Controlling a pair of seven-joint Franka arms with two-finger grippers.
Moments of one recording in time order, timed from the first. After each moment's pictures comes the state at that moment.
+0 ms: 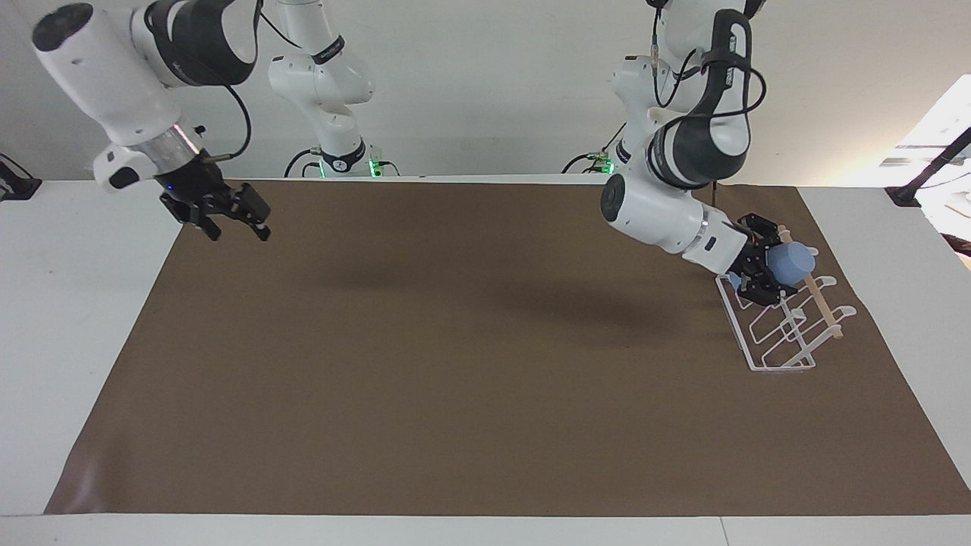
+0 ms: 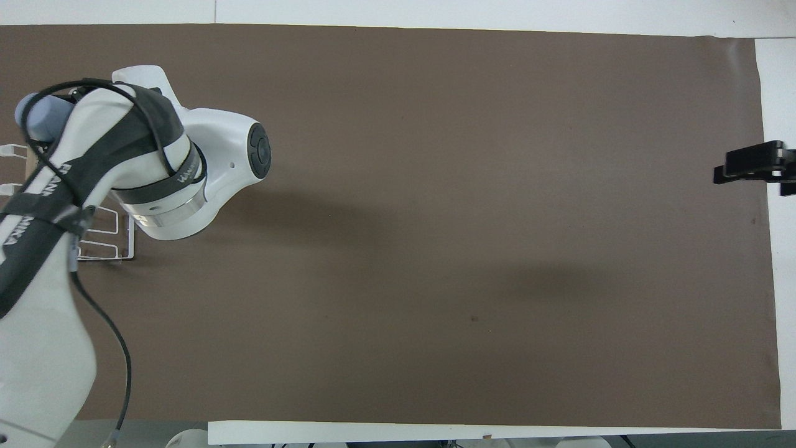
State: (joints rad) left arm -0.47 0.31 0.03 -1.84 1.36 1.55 -1.96; right arm -0.15 -0.07 -0.01 -1.67 0.04 1.58 0.02
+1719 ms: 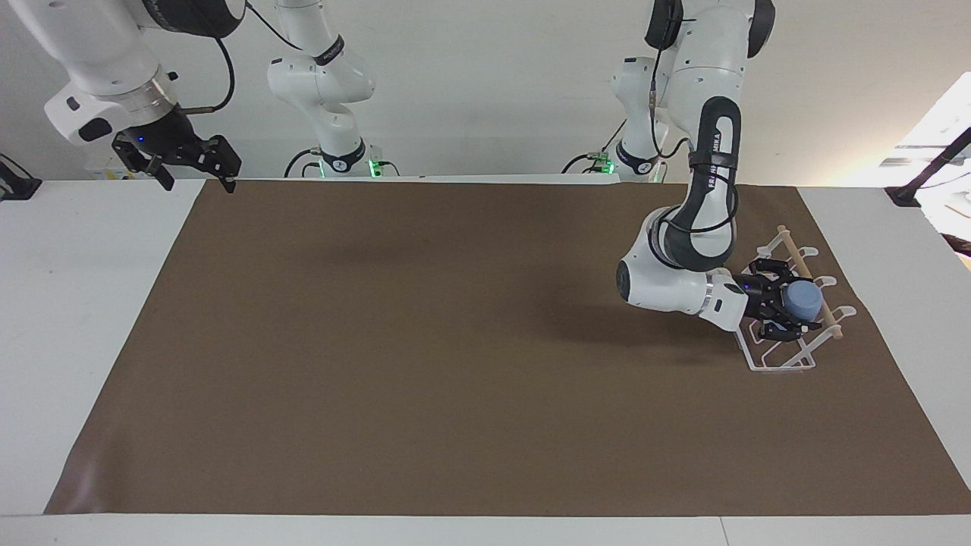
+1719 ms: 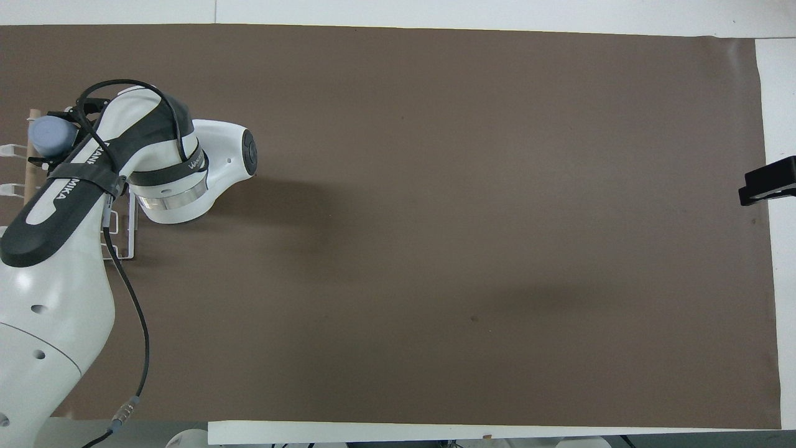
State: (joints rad) left arm -0.37 0.42 0.02 -1.84 1.38 1.55 -2.08; right arm 0.00 -0.03 -0.10 -1.55 -0.07 1.40 -0.08
